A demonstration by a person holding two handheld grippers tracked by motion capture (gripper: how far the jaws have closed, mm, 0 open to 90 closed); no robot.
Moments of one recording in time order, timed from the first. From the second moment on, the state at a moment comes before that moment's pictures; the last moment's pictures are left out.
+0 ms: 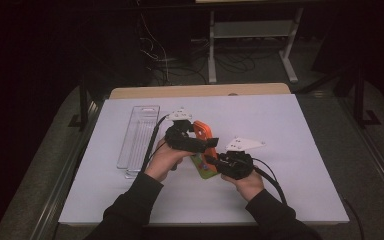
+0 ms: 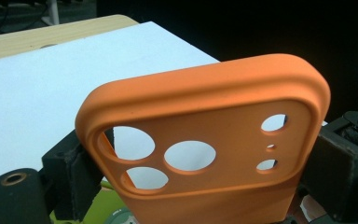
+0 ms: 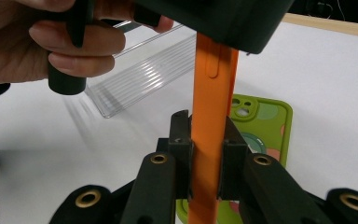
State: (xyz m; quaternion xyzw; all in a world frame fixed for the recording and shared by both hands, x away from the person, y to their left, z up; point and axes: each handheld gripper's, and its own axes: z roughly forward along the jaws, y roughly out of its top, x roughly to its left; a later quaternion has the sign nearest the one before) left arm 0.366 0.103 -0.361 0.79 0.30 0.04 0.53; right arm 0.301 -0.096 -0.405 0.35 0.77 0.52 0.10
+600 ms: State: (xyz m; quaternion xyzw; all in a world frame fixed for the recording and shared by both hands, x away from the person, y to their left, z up) left arm 0.367 0.108 -0.359 0.79 0.31 0.05 0.52; right arm 0.301 -0.121 -0.405 0.32 0.81 0.48 0.10
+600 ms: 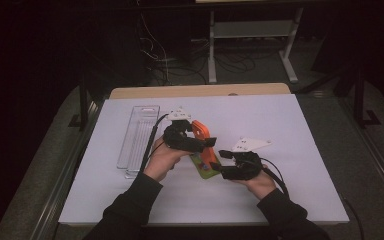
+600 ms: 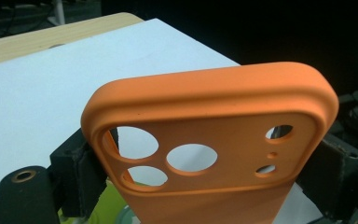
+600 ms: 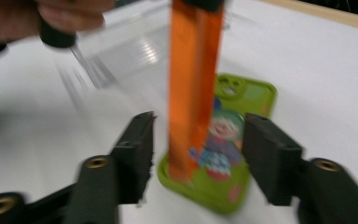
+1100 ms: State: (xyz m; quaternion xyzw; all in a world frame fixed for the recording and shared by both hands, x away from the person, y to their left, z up) left arm 0.369 0.115 -0.354 0.79 0.32 0.07 0.52; right arm 0.285 -0.166 -0.432 0.36 0.83 0.42 0.11
